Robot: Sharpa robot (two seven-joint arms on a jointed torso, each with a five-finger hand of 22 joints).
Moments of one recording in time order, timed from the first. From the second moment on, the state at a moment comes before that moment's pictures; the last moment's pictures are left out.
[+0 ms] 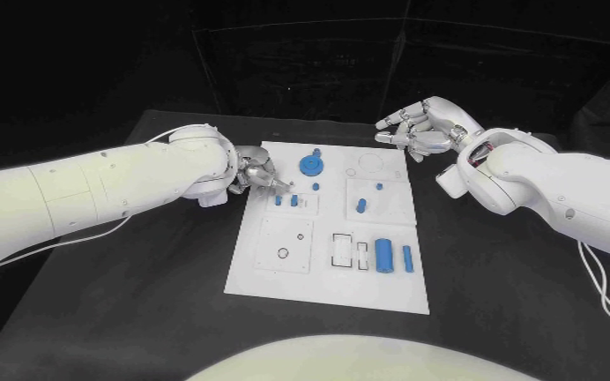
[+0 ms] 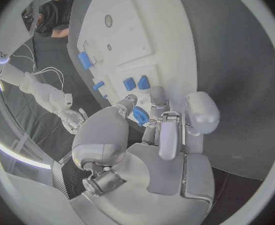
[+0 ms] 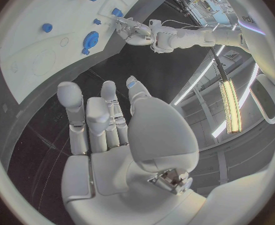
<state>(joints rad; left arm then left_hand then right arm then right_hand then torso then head) 1.27 -0.75 -0.16 1.34 -1.08 0.12 -0.33 0.82 0.00 0.35 0.09 0.04 0.78 0.08 0.62 0.64 1.11 0.00 0.90 0.67 1.47 -0.07 1.51 1.31 0.10 1.42 0.02 1.12 1.06 1.20 -0.83 -0.02 1.44 -0.82 -0.33 0.19 1.29 -0.02 -0.03 0.10 0.26 0.96 0.14 0.09 0.07 1.18 0.06 0.70 0.80 1.46 -0.03 1.09 1.00 0.13 1.21 0.08 1.15 0.72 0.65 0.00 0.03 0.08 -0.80</state>
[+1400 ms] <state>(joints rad) 1.24 -0.61 -0.21 1.29 -1.32 -0.23 0.00 1.26 -0.16 0.45 -0.11 0.05 0.86 0.14 0.31 0.27 0.87 0.08 0.50 0.27 1.46 -0.01 1.28 1.15 0.18 1.39 0.08 0.73 0.68 1.20 -0.81 -0.02 1.43 -0.82 -0.33 0.19 1.29 -0.02 -0.03 0.10 0.26 0.96 0.14 0.09 0.07 1.18 0.06 0.70 0.80 1.46 -0.03 1.09 1.00 0.13 1.21 0.08 1.15 0.72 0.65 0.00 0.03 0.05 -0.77</state>
